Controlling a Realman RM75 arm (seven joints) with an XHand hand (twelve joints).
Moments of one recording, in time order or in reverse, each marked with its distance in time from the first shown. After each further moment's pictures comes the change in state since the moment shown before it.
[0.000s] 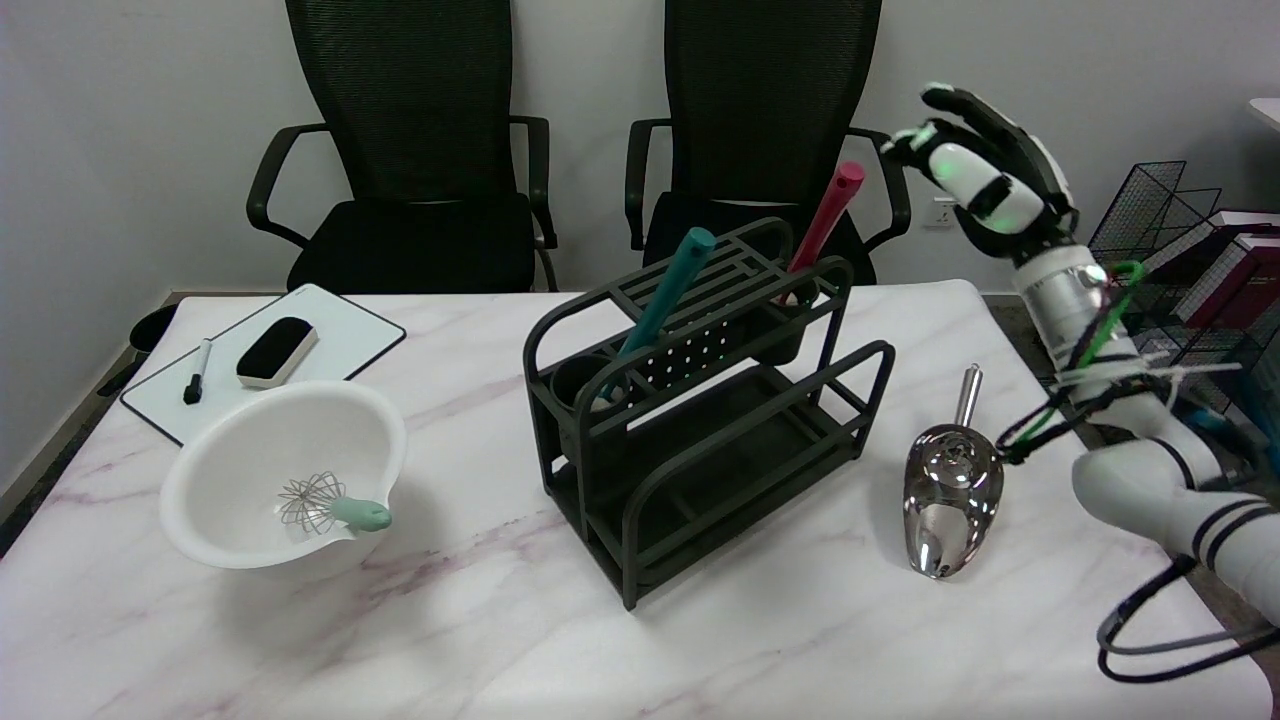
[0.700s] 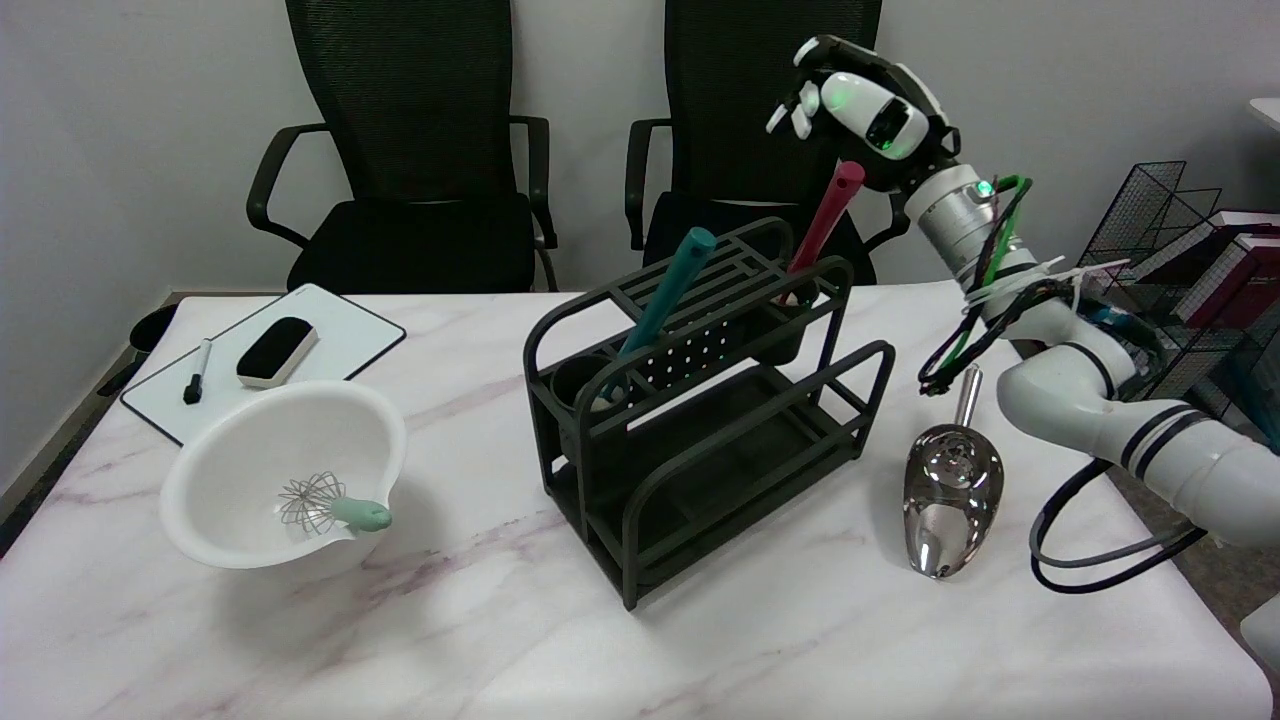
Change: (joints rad) arm 0.271 0.007 -0.253 0.116 0.005 -0.224 0.014
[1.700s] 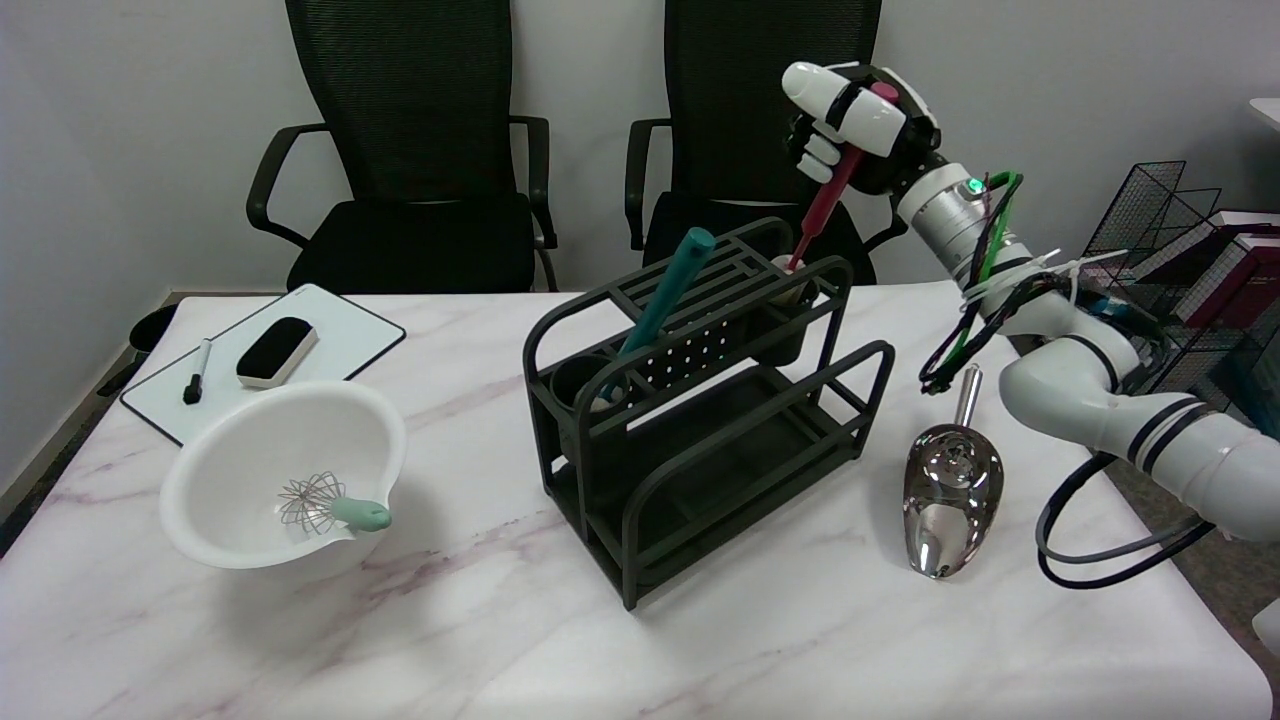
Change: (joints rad) arm 0.007 0.024 -0.021 0.035 -0.001 -0.062 -0.002
